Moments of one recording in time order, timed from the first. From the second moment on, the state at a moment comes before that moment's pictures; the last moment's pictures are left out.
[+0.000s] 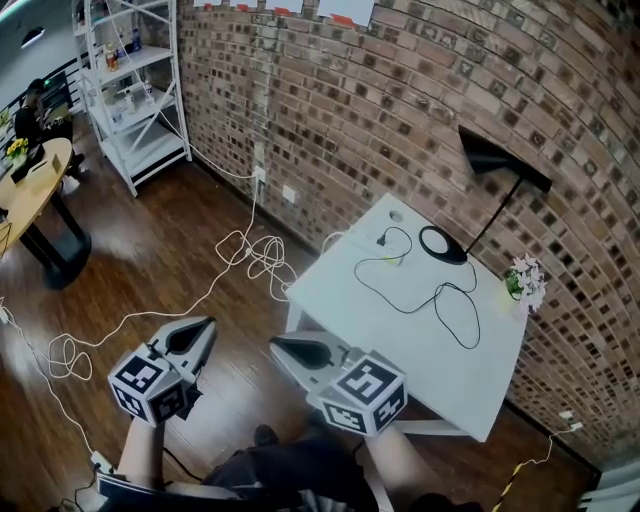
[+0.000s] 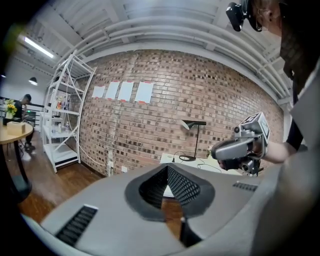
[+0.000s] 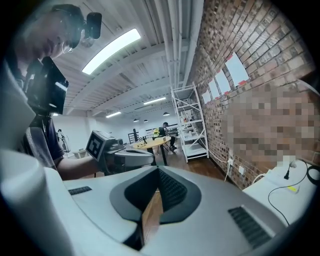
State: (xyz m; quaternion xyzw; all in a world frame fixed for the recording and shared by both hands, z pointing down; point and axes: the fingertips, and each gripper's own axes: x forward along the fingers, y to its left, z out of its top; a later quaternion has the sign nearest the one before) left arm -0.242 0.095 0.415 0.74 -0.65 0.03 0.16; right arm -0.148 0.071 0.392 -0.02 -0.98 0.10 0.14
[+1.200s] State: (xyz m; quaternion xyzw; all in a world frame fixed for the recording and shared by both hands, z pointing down) left arm -0.181 -0.059 0.428 0.77 -0.60 0.10 0.18; right arm -0.091 -0.086 0.424 0.04 -0.98 0.17 0.12
